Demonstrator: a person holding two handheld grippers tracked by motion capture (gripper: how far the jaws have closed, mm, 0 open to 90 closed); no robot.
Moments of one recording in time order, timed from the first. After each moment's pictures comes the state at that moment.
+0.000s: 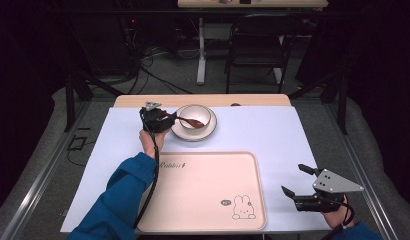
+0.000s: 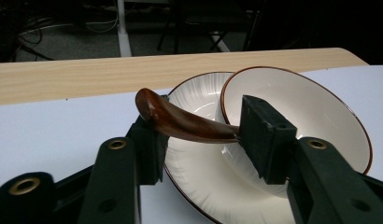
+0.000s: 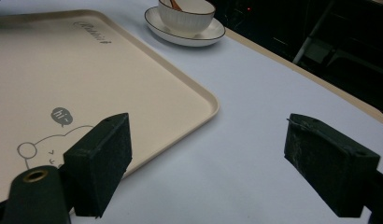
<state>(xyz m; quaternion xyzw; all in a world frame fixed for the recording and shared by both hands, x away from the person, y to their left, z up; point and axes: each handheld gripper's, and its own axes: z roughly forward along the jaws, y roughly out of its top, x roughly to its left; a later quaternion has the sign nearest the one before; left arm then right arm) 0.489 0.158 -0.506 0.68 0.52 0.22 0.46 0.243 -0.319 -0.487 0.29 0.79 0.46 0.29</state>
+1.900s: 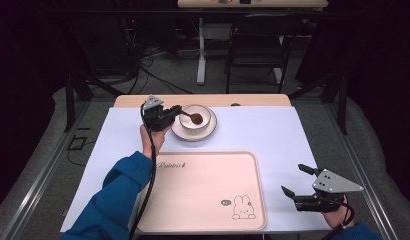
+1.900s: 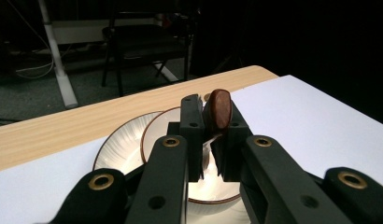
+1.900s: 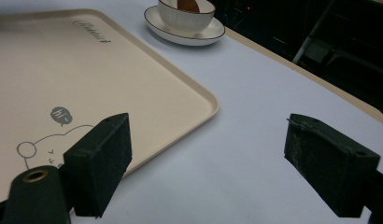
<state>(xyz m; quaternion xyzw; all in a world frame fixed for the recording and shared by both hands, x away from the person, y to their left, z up) 0.473 0.150 -0.471 0.71 0.40 0.19 0.54 0.243 -0.319 -0.486 0.29 0.79 0.46 0.29</state>
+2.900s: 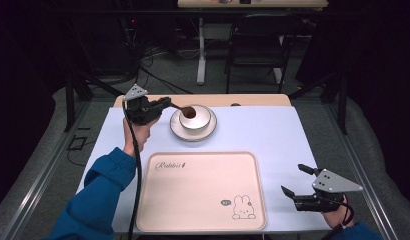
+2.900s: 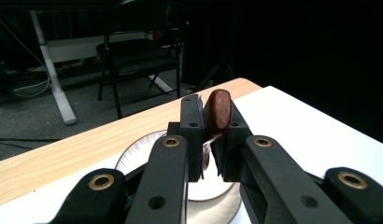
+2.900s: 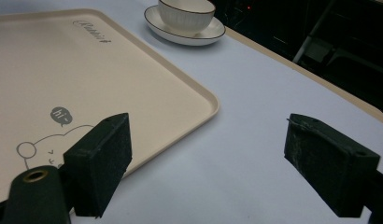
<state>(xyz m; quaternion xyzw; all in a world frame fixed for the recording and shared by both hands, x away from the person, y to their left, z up) 0.448 0.181 -0.412 0.72 0.37 0.19 0.55 0.244 -0.319 -0.487 0.29 0.79 0.46 0.29</state>
